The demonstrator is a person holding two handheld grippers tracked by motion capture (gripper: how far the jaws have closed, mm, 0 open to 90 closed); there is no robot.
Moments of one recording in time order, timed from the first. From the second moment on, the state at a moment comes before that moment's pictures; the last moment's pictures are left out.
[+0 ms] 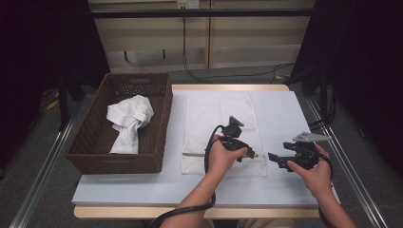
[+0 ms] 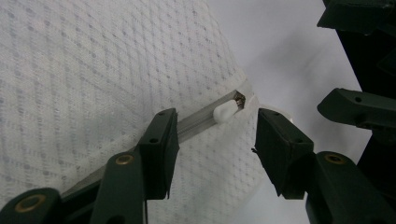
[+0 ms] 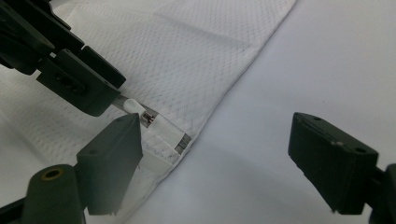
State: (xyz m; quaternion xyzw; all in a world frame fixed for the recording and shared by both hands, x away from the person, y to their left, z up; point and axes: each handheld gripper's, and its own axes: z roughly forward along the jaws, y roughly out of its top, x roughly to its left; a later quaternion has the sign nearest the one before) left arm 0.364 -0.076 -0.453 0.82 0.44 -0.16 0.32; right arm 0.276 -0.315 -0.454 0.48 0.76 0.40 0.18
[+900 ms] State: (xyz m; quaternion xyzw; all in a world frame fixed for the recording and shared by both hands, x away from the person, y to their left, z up) left arm 0.364 -0.087 -0.463 0.80 0.47 -0.18 0.33; right arm 0.276 -0.317 -0.454 0.49 0.75 0.40 0.18
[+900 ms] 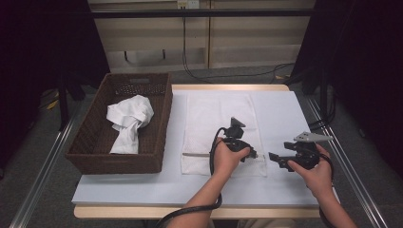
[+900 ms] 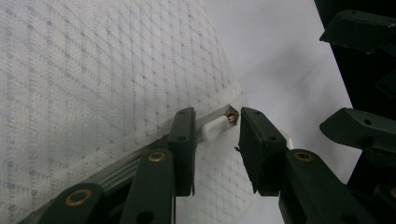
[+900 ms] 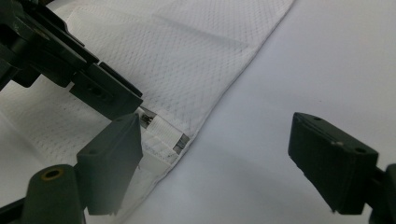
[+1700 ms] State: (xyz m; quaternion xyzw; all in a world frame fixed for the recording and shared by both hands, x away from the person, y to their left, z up) left arm 0.361 -0.090 -0.459 0.79 0.48 -0.19 0.34; right arm 0.276 -0.317 -0.455 0.48 0.76 0.40 0.18
